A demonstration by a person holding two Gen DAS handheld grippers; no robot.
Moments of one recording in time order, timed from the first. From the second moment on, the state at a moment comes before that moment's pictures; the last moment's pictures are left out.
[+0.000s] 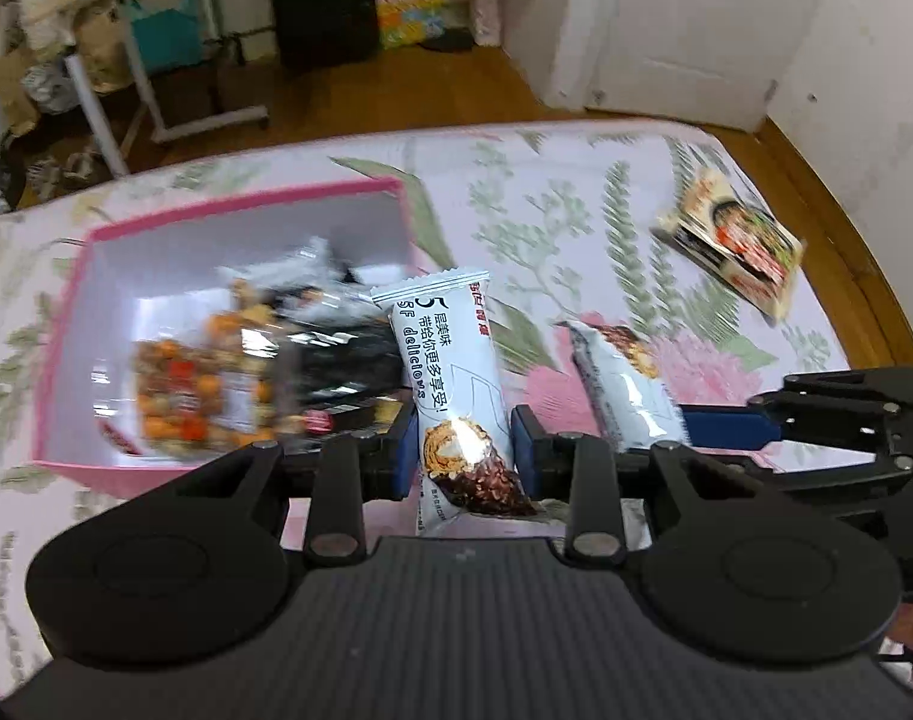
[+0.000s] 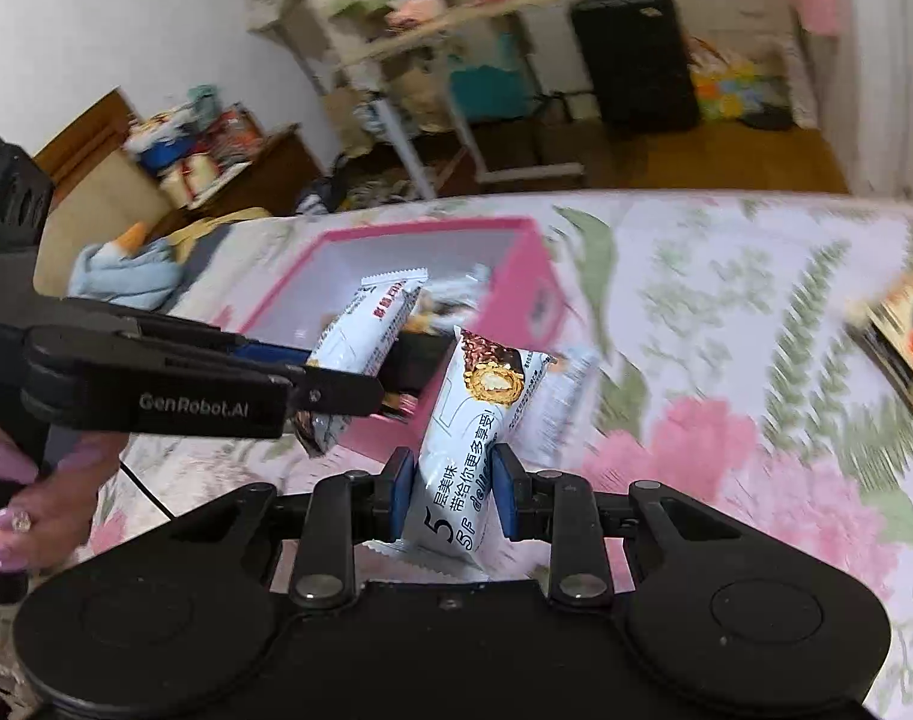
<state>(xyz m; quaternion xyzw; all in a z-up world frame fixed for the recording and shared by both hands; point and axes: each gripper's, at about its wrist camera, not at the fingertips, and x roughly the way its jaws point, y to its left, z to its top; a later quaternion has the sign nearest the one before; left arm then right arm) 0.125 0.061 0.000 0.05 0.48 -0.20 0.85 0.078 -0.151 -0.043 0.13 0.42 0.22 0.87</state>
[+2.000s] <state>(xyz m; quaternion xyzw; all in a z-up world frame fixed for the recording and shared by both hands) 0.126 0.046 -0.009 0.01 0.47 -0.21 0.86 0.084 -0.205 -0.050 0.07 0.38 0.21 0.90</state>
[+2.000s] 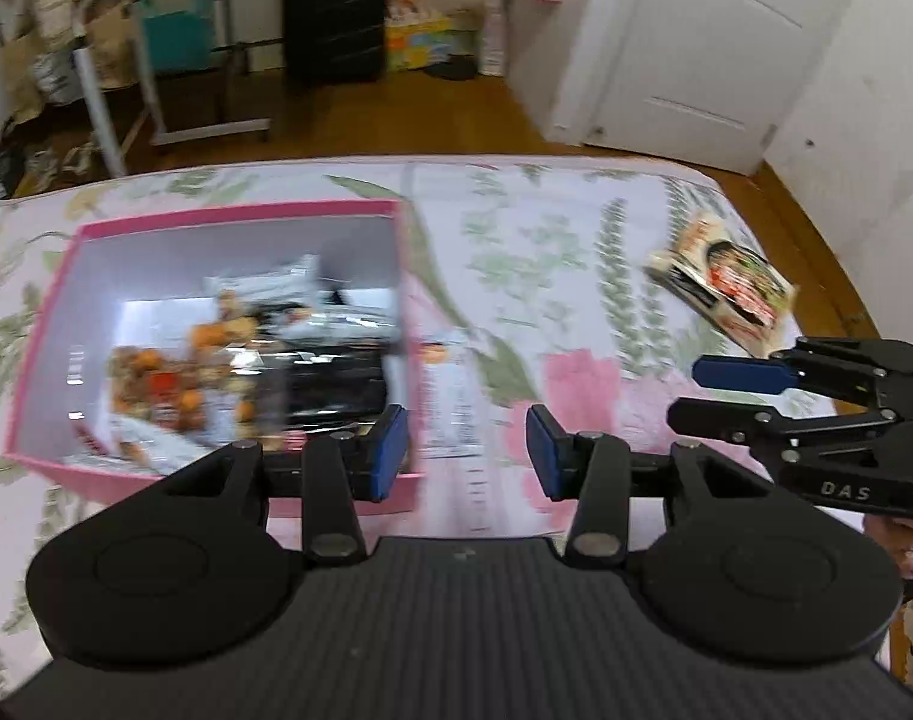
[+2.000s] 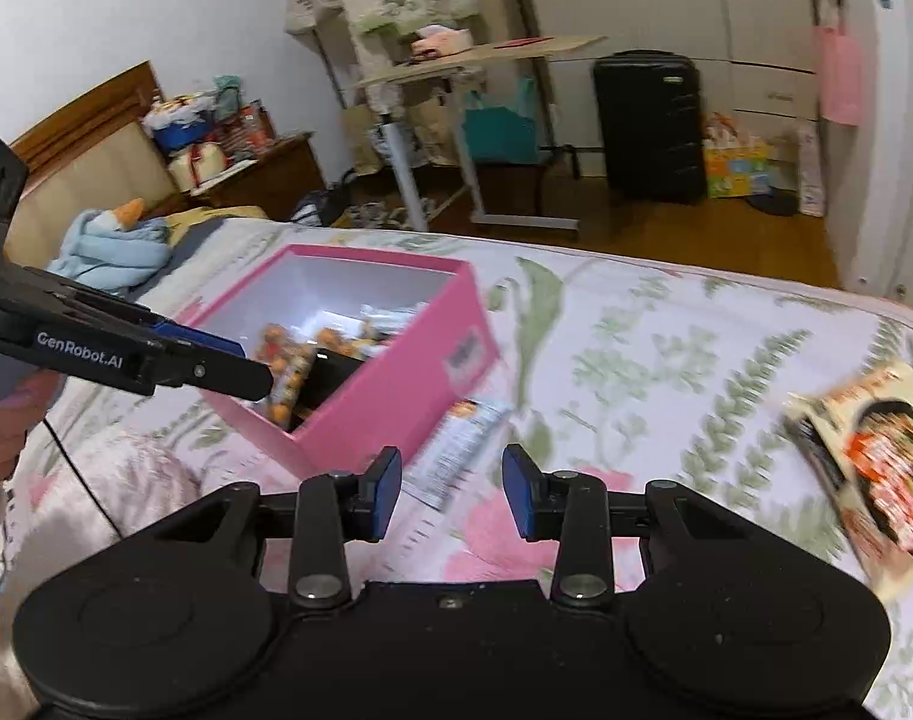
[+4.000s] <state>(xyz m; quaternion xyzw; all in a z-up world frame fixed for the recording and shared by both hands) 0.291 -0.282 -0.144 0.09 0.54 -0.49 0.67 0.136 -0.421 -0.179 0.24 0.44 -0.03 0.86</state>
